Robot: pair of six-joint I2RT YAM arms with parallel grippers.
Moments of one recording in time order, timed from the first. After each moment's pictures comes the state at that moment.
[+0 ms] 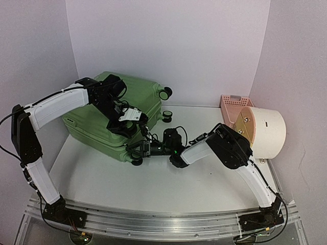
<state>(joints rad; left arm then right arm) -0.63 1.73 1.65 -1.02 0.31 1.19 0.87 2.53 1.55 1.02 -0.77 0.97</state>
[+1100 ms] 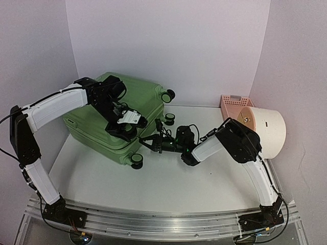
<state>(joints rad) -0.65 1.71 1.64 -1.08 0.36 1.23 0.79 2.43 1.37 1.11 -0.67 1.12</state>
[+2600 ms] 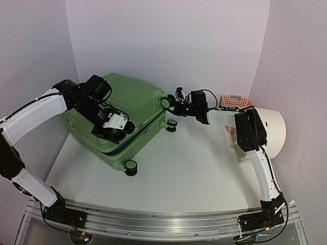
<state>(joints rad) -0.66 1.47 1.49 -1.11 0.30 1.30 0.46 2.49 1.94 0.25 -0.54 0.54</state>
